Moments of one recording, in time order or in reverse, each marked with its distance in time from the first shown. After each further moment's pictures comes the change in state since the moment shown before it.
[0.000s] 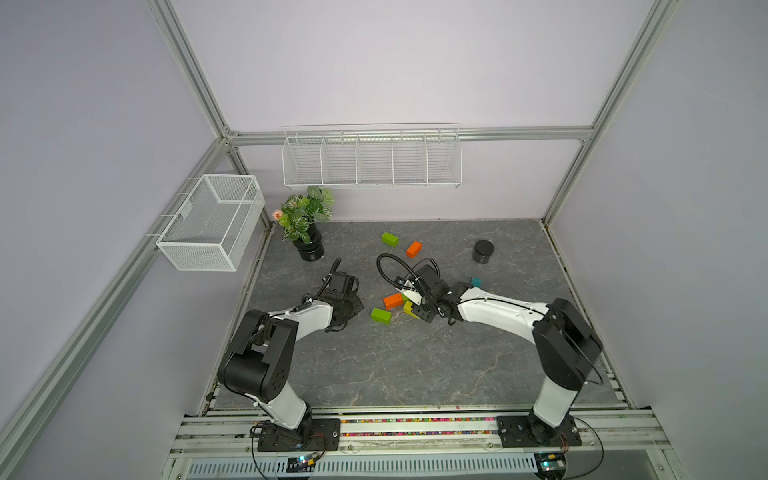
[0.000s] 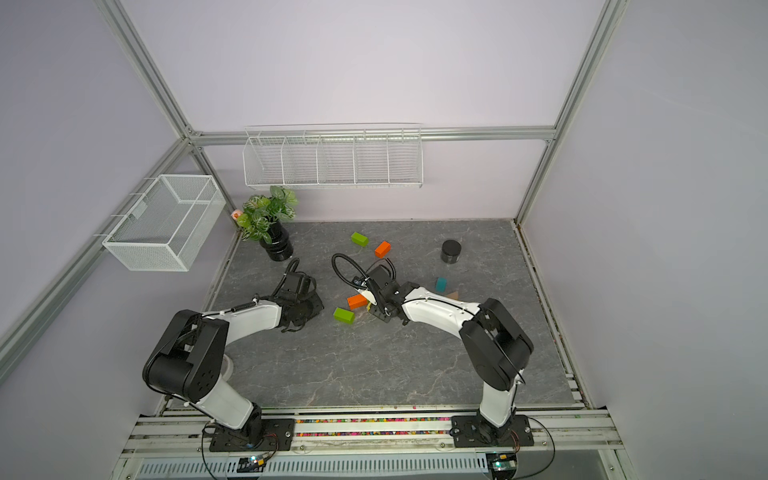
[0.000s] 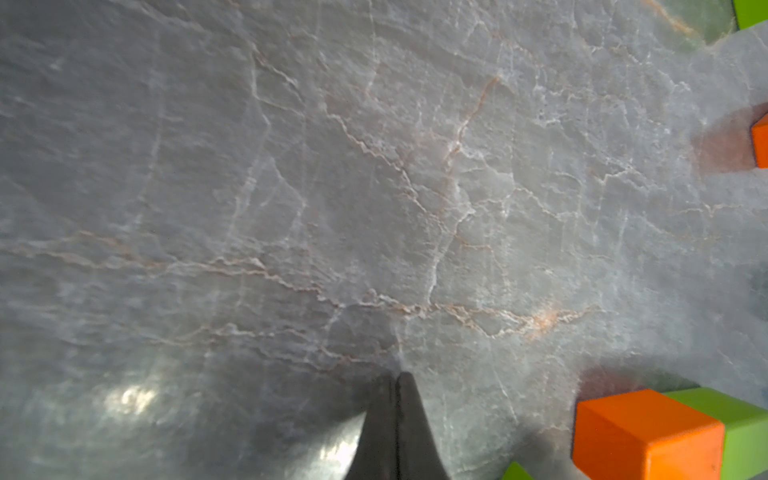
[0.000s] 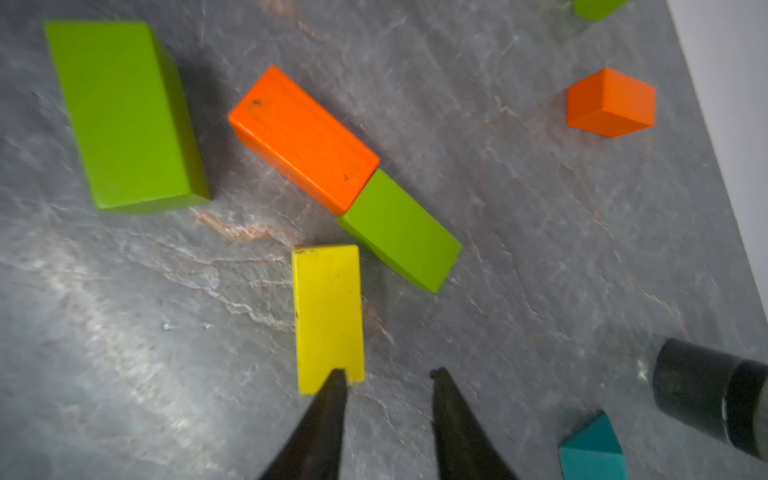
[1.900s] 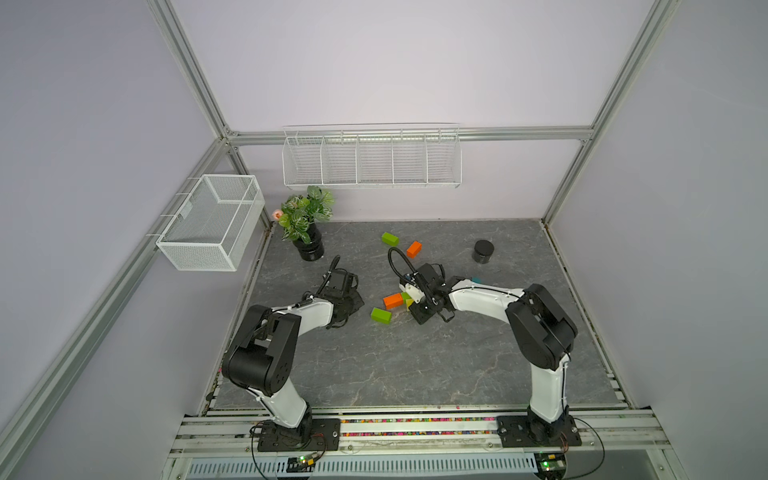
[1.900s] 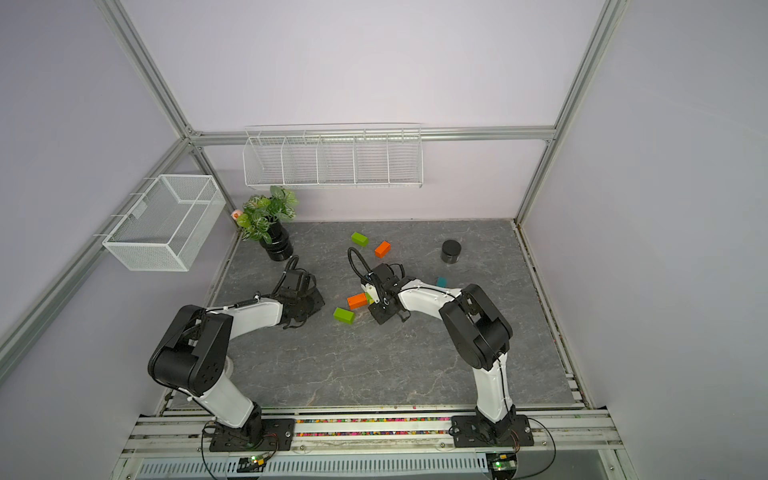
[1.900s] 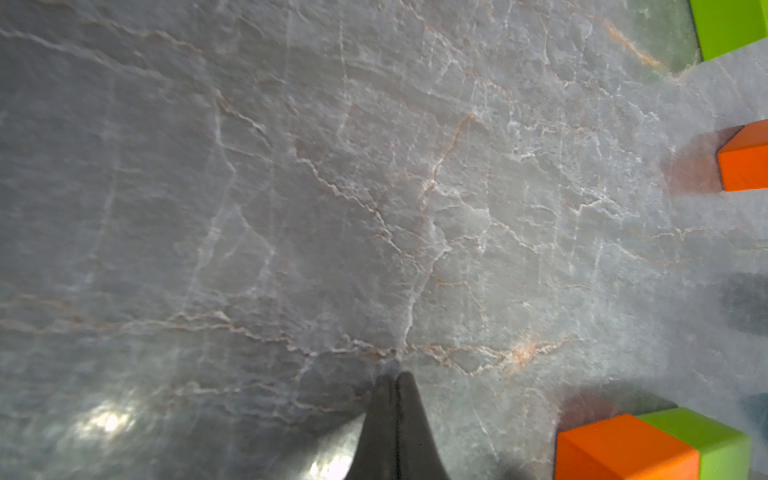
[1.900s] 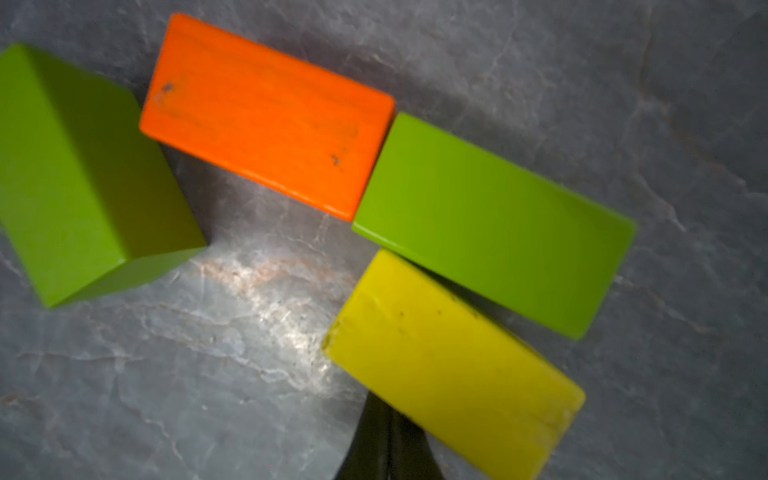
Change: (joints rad) left arm 0.015 0.043 0.019 0.063 0.020 0.004; right arm -0.091 0.229 0.082 -0.039 -0.281 0.293
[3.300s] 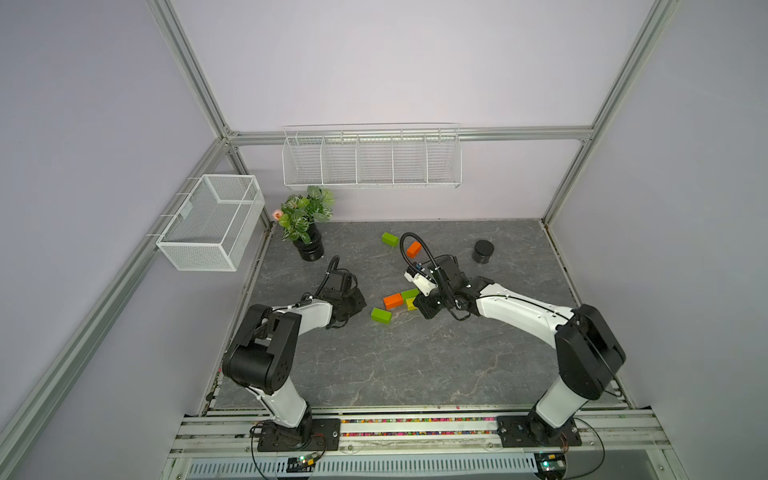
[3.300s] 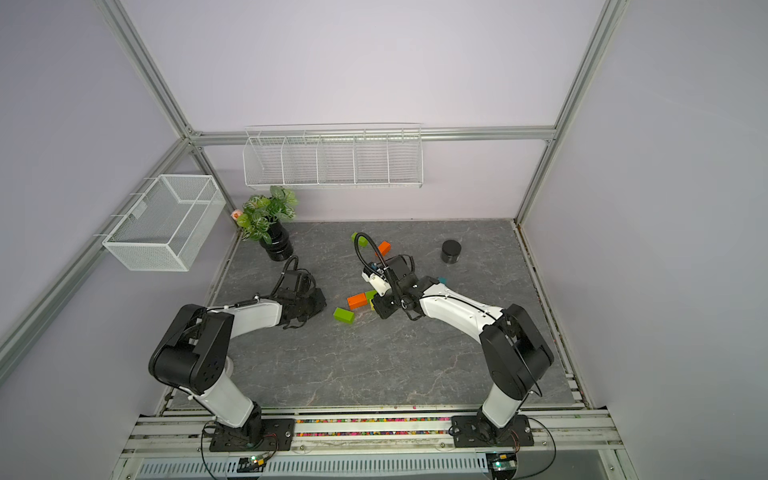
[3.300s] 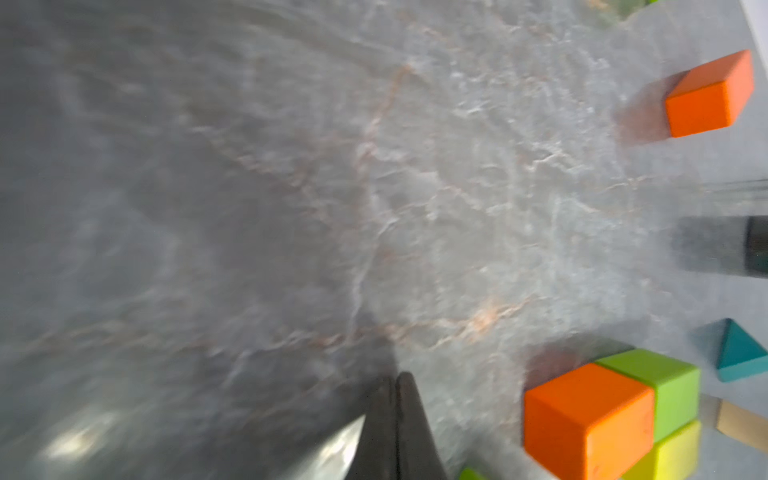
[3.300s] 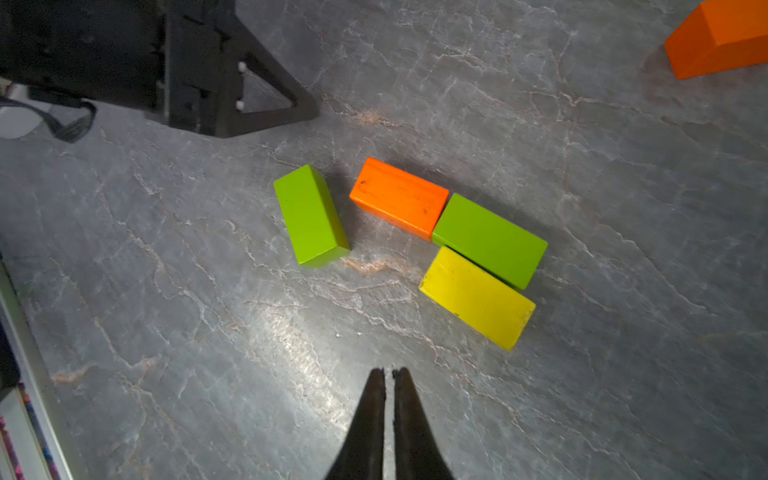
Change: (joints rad) left arm 0.013 0.028 -0.004 0.079 0.161 0.063; right arm -0.010 -0.289 -0.130 0.068 -0.163 0.016
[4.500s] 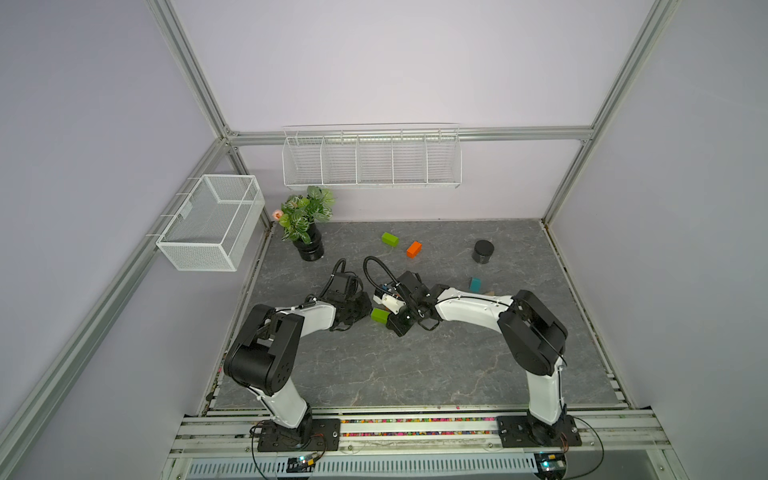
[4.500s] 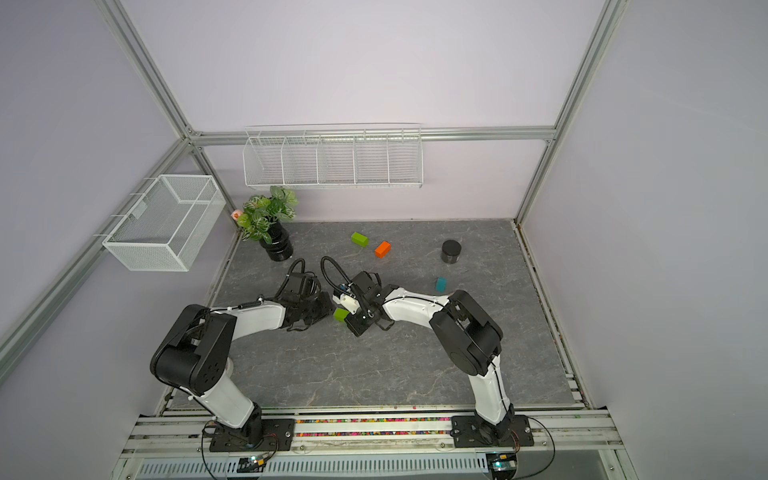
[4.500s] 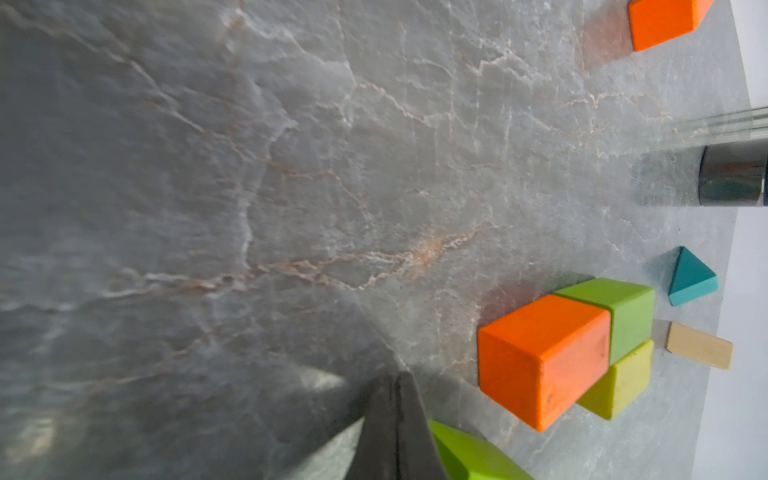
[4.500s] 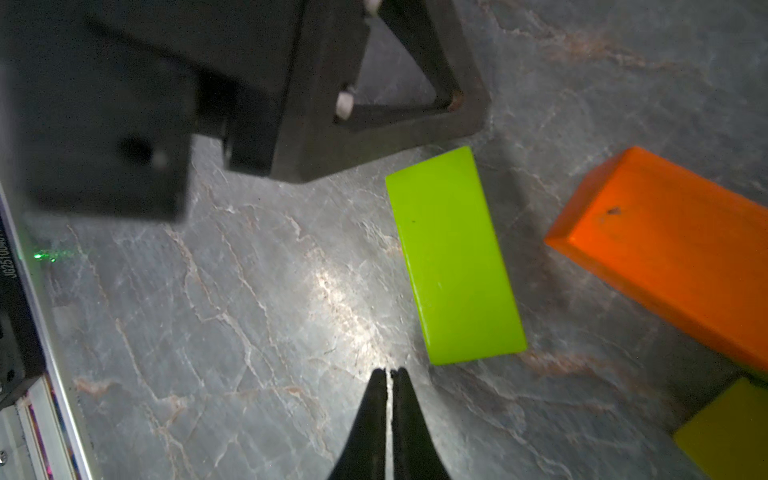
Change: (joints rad) left arm -0.046 -0.021 -0.027 -0.011 0.108 0.000; right arm 0.152 0.305 0.171 -0.005 -0.084 0.035
